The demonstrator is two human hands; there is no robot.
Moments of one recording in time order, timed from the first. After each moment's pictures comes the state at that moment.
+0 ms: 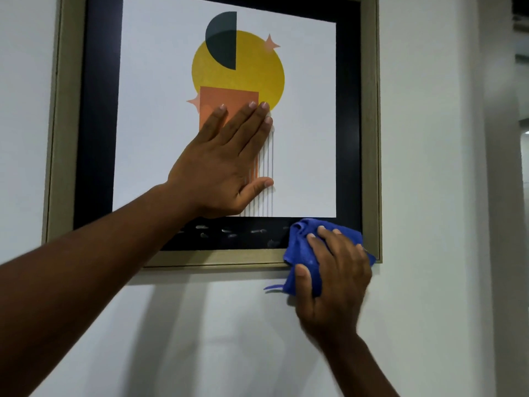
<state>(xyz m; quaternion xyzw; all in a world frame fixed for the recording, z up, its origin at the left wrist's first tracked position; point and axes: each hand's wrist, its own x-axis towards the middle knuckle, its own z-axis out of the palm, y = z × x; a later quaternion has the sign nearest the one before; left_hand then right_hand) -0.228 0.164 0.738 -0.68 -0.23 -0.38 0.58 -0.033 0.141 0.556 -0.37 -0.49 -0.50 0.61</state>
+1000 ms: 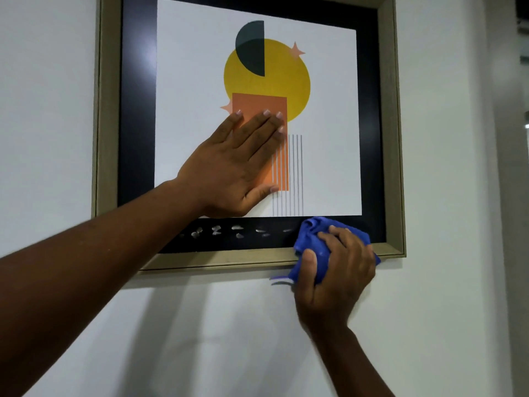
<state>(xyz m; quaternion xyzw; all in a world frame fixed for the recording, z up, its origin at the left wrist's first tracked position) -0.267 0.169 0.744 -0.70 -0.19 -0.33 0.60 -0.092 0.149 0.564 -0.40 -0.41 -0.43 0.70</state>
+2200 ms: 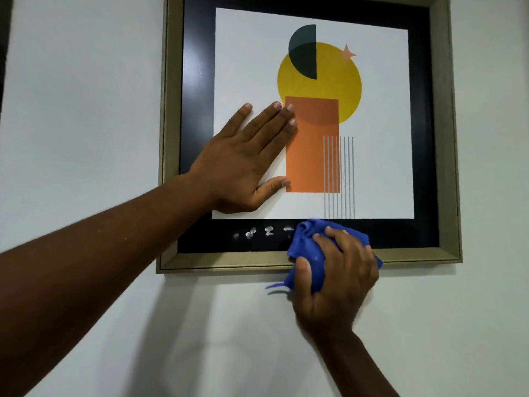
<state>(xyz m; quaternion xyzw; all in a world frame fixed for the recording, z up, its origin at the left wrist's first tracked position) -0.327 0.173 0.753 -0.71 -0.21 -0.32 0.59 -0.163 0.158 0.564 -0.38 -0.45 -0.45 0.67</state>
